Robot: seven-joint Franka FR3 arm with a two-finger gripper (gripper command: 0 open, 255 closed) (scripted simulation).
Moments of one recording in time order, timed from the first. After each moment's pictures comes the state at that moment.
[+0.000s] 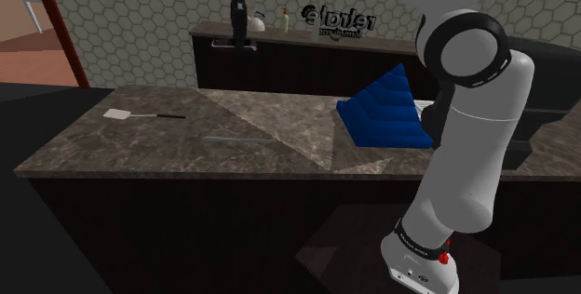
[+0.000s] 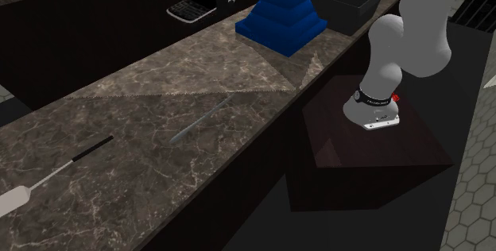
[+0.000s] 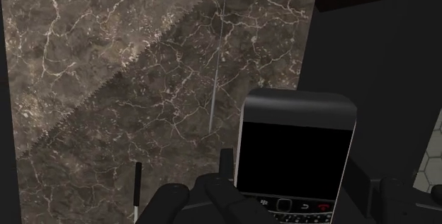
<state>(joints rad) 0.25 0.20 0.12 -1.13 -0.06 1.38 -0.60</state>
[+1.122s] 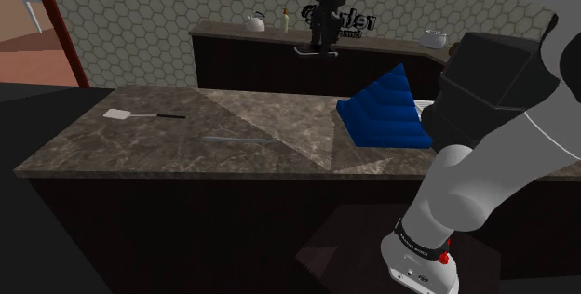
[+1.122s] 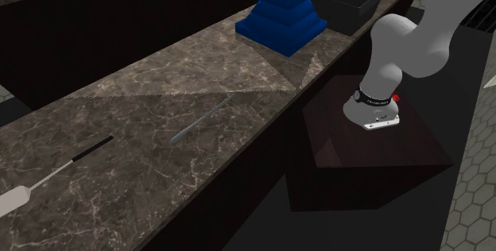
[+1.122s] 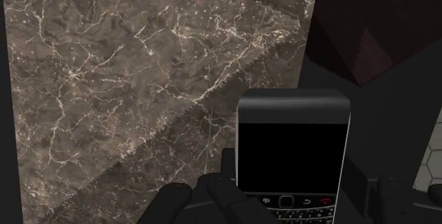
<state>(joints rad) 0.13 -0.40 -0.01 -1.79 -0.03 1.46 -0.84</state>
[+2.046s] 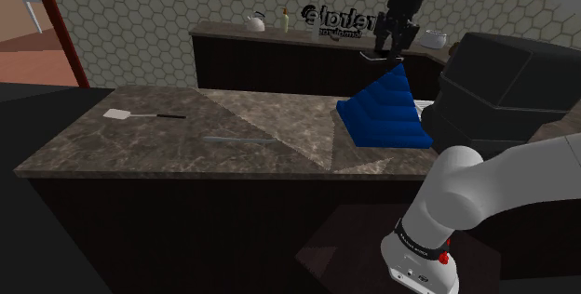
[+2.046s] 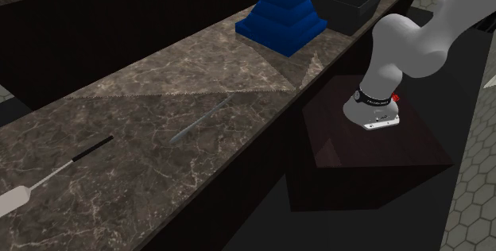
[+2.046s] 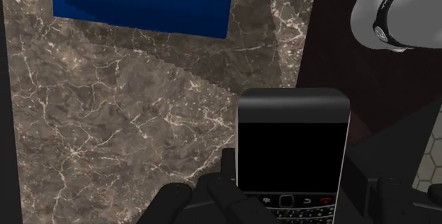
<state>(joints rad) 0.06 -0.75 -0.19 -2.03 -0.14 1.35 -1.07</state>
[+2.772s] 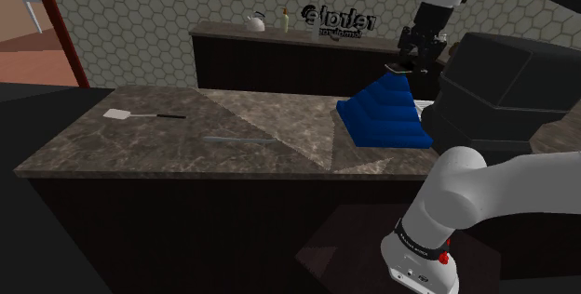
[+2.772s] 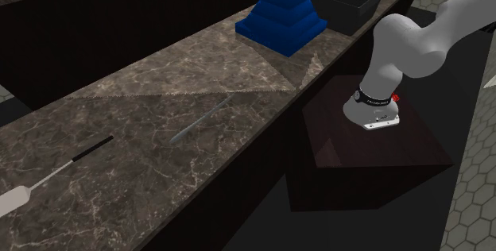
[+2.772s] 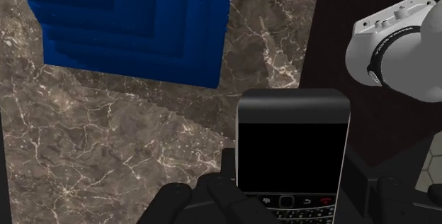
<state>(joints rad) 0.02 -0.91 -0.29 -2.16 -0.24 1.34 -1.19</state>
